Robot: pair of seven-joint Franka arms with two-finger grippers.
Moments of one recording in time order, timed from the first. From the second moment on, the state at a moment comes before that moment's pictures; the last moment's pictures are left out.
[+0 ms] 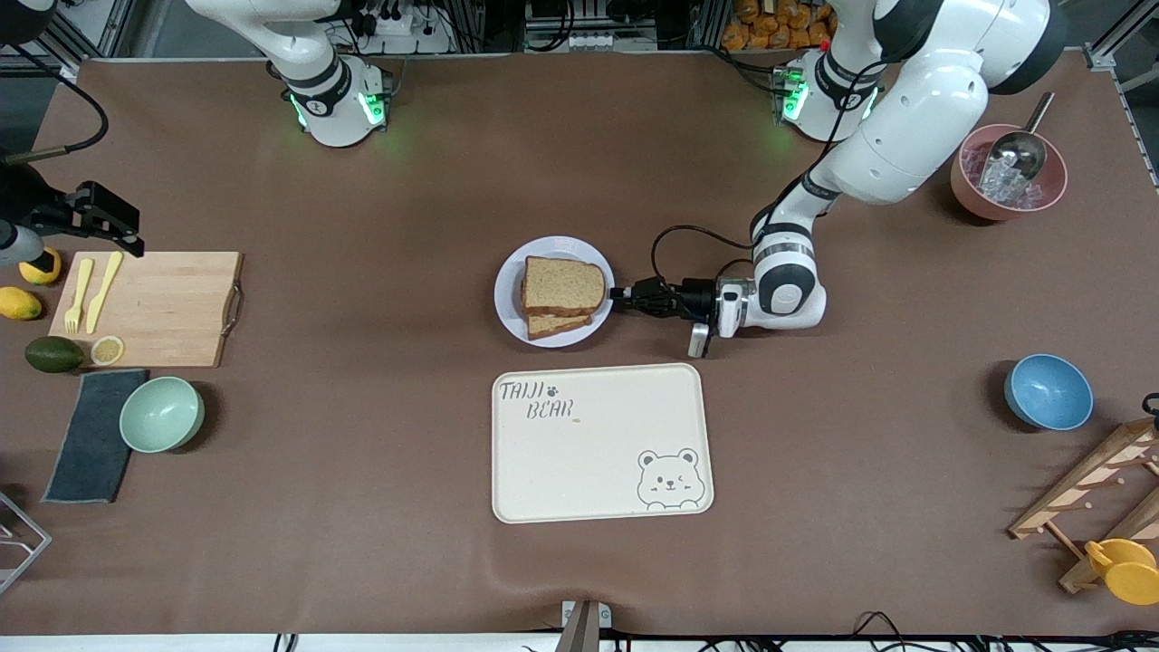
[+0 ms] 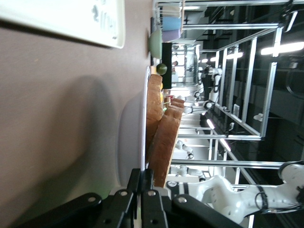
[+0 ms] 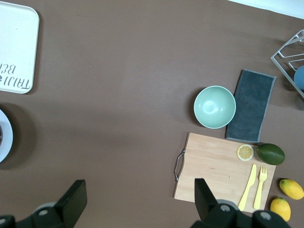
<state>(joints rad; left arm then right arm) -0.08 0.81 -0.35 -2.01 -1.70 1.94 1.27 0.00 0.02 0.02 -1.52 -0.05 1.58 -0.20</state>
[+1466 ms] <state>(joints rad) 0.18 0.72 -0.46 -1.98 -1.58 1.93 1.13 0.00 0.02 0.02 -1.52 -0.05 1.58 -0.20</state>
